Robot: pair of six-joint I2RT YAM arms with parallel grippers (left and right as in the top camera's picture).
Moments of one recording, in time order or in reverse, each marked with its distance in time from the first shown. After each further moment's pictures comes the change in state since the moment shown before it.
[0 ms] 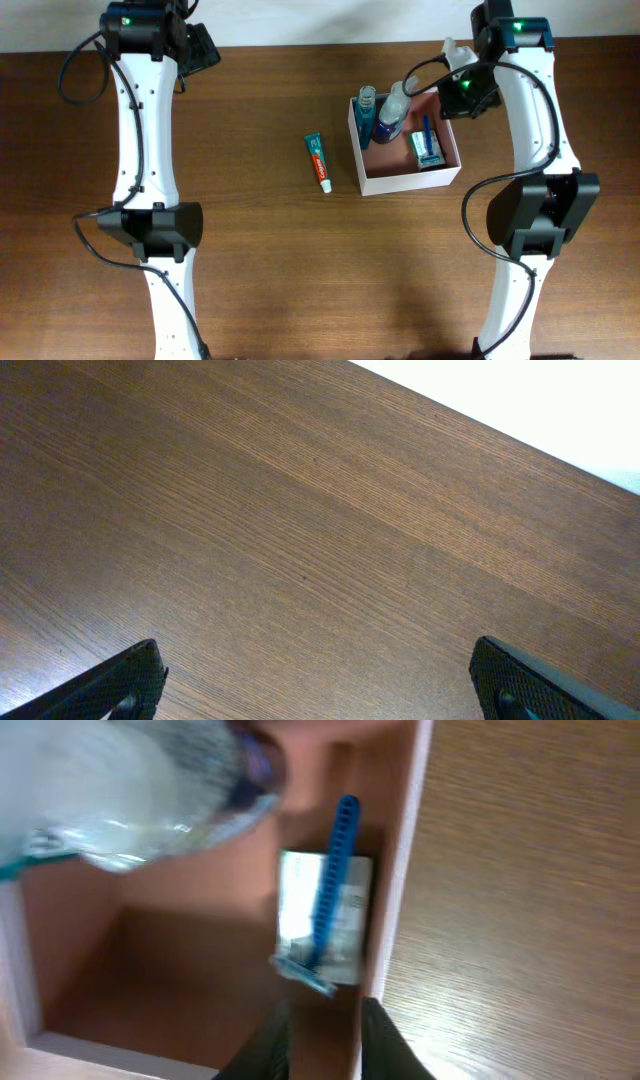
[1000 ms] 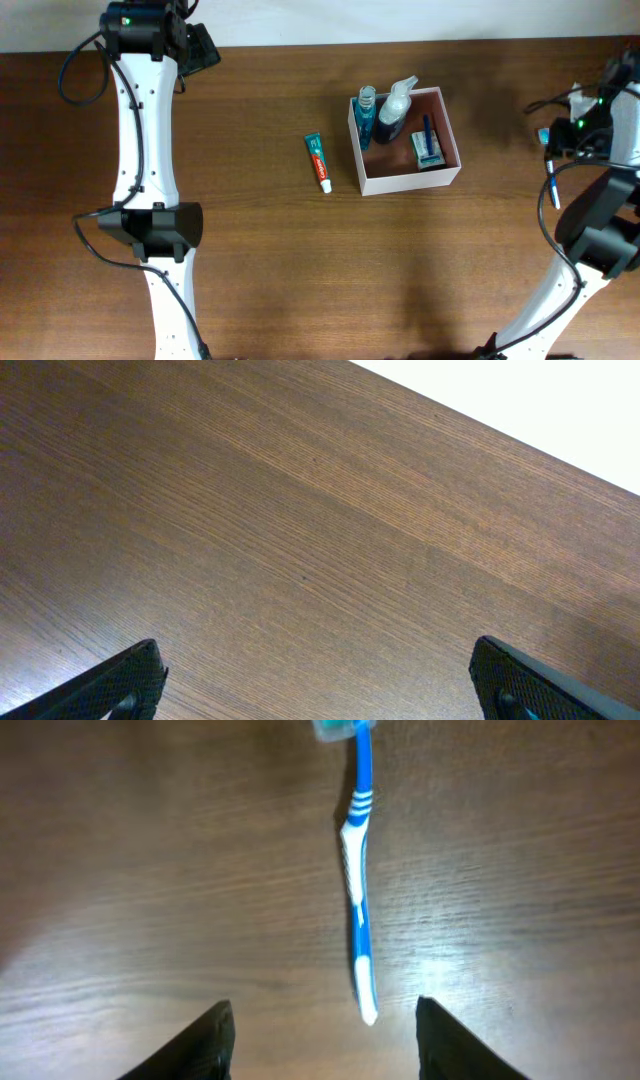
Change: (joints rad) left arm 0.000 0.000 0.000 0.000 0.000 0.000; right arm -0.470 0.000 -0.241 0.122 0.126 -0.080
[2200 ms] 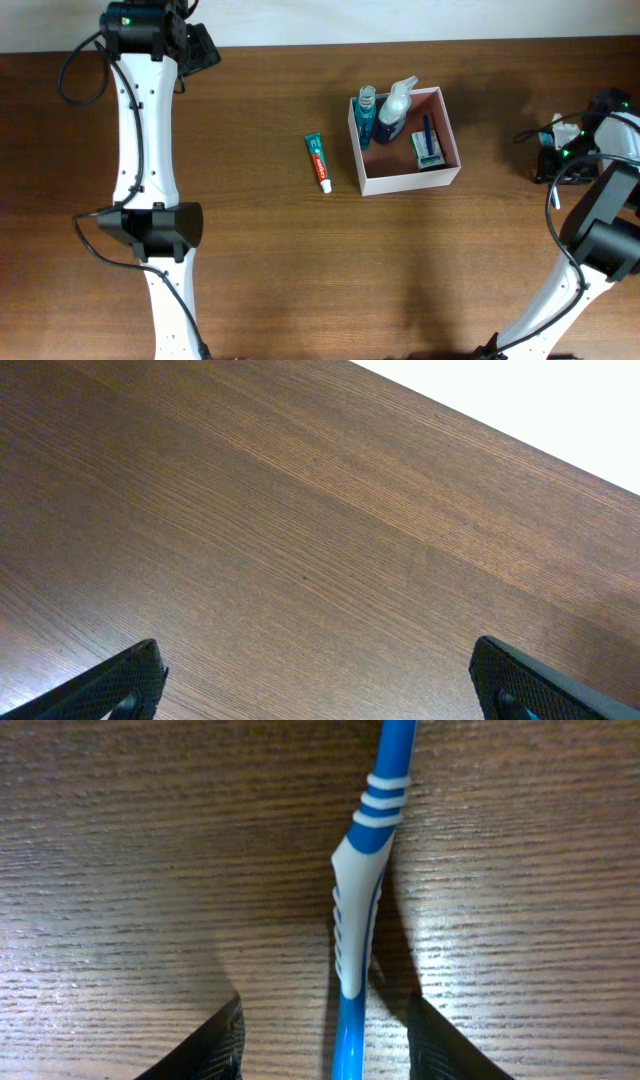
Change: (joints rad) left arm 0.000 0.000 0.000 0.000 0.000 0.000; right arm -0.033 -0.002 -0.307 0.312 0.003 -0.139
